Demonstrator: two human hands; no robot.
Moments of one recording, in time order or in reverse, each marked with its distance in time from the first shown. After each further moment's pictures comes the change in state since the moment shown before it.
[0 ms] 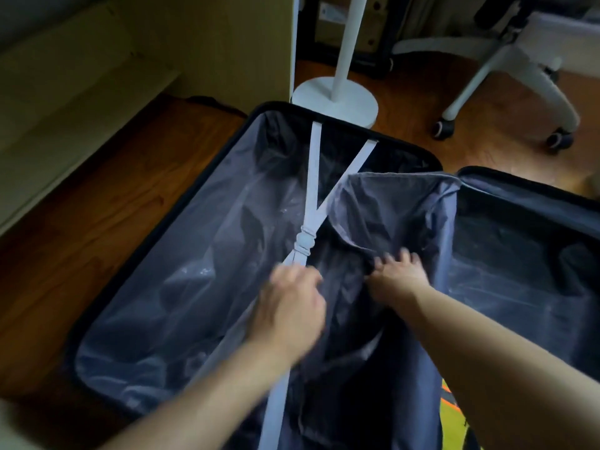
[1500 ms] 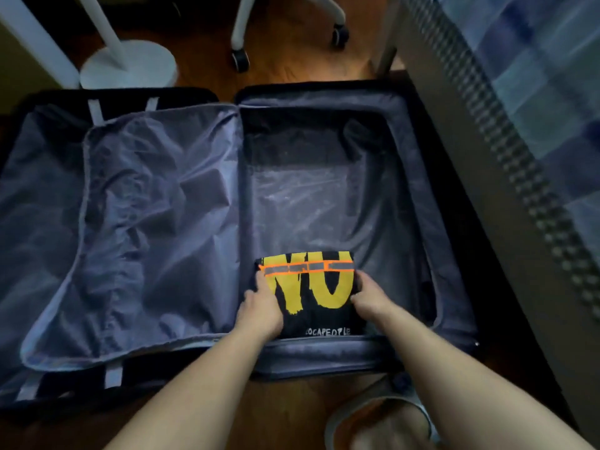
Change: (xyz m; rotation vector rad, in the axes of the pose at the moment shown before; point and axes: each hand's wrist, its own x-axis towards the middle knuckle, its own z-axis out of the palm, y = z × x) left_hand -0.121 0.211 0.138 0.179 -0.795 -0.389; right_hand -0.253 0.171 0.233 1.707 -0.031 0.479
